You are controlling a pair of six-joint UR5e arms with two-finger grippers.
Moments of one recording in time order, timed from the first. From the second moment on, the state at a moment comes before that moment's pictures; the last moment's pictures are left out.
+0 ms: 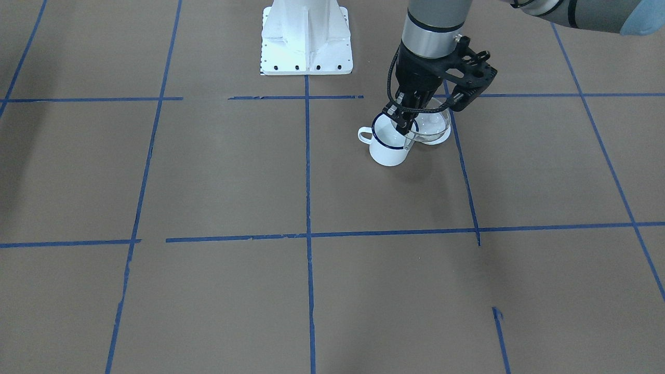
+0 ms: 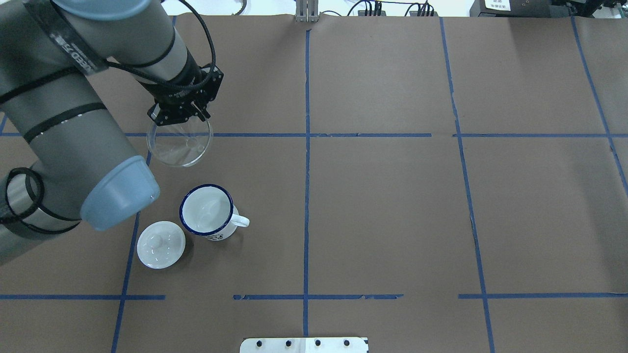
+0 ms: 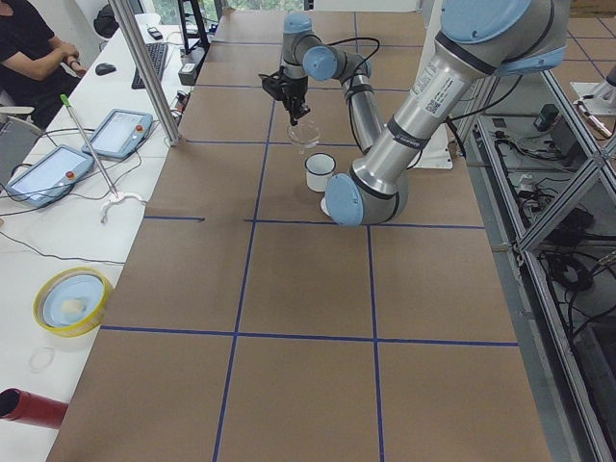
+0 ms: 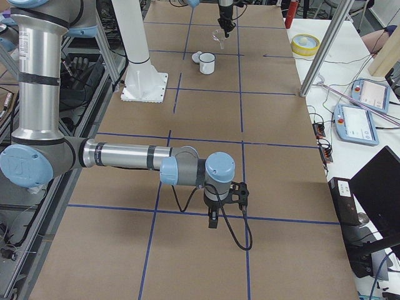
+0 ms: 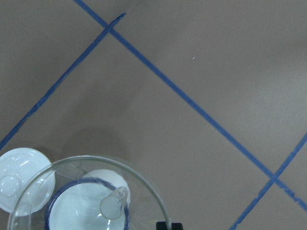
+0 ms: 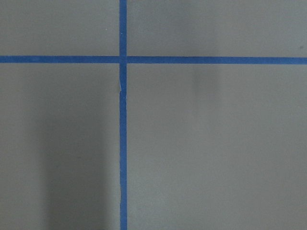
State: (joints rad) left arm -0.81 -2.30 -1.96 -1.21 -1.97 -1.75; right arm 1.57 -1.68 1.66 -1.57 2.29 0.01
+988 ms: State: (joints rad) left arm -0.86 -2.15 -1.46 -2.38 -1.65 -2.09; right arm 1.57 -1.68 1.66 -1.57 2.29 0.01
